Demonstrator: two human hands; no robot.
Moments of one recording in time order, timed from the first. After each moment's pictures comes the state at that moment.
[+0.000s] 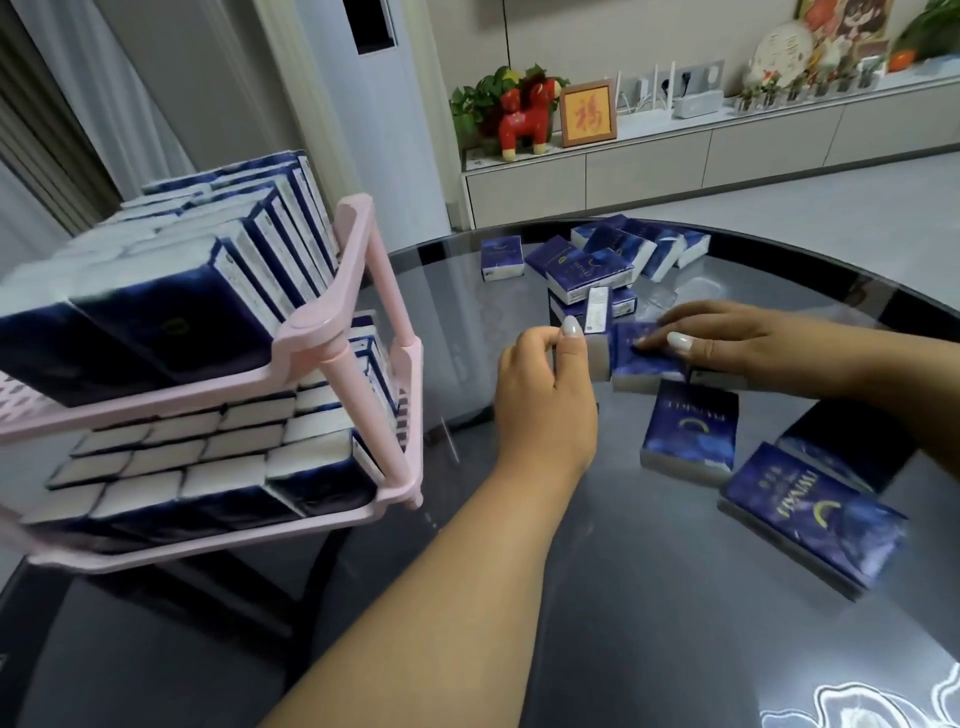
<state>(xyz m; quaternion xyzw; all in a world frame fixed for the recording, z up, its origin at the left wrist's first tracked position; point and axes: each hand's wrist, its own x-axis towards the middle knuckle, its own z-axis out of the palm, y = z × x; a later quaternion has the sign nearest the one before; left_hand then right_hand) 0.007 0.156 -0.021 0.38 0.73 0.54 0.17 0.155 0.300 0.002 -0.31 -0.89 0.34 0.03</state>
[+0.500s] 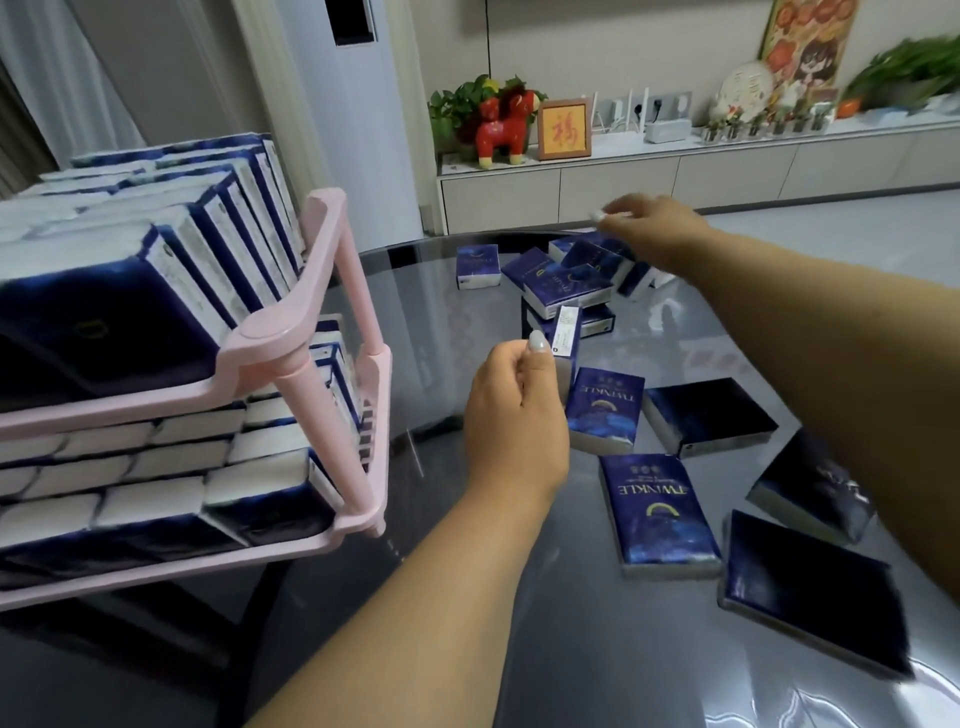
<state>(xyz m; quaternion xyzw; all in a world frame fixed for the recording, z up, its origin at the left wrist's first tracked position) 0.001 0.157 -0.025 0.37 0.70 0.58 0.19 0.058 0.390 0.031 -0.44 -0.83 0.26 0.22</state>
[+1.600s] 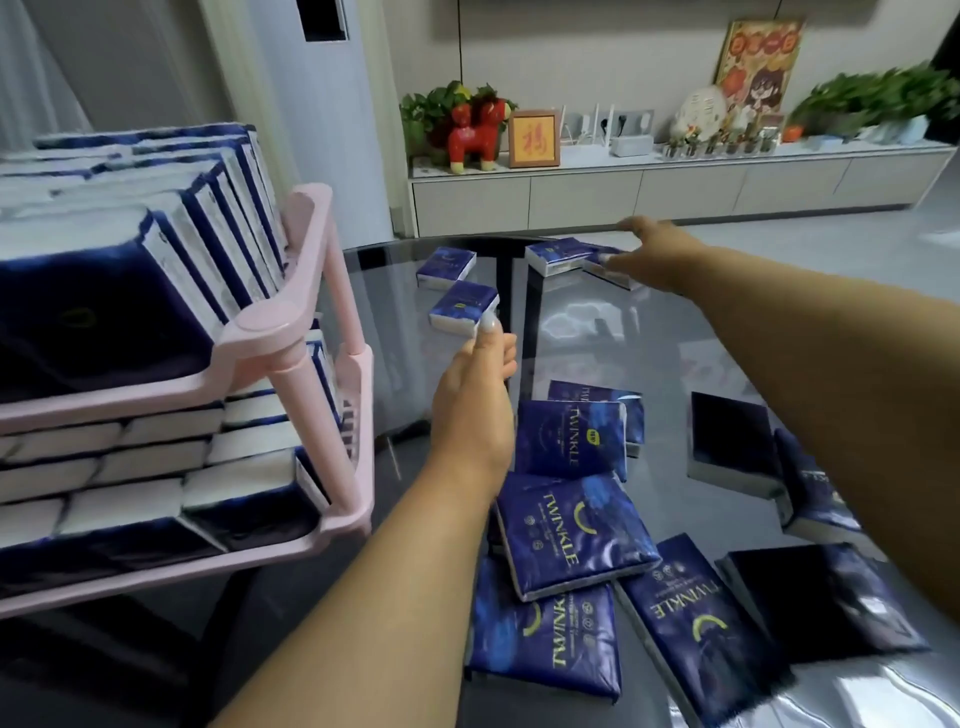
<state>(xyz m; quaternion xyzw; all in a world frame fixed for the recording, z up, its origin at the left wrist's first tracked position) -0.023 0.165 -0.025 0.32 0.61 0.64 0.34 0.079 0.410 0.020 -0.53 -0.82 0.19 0.13</state>
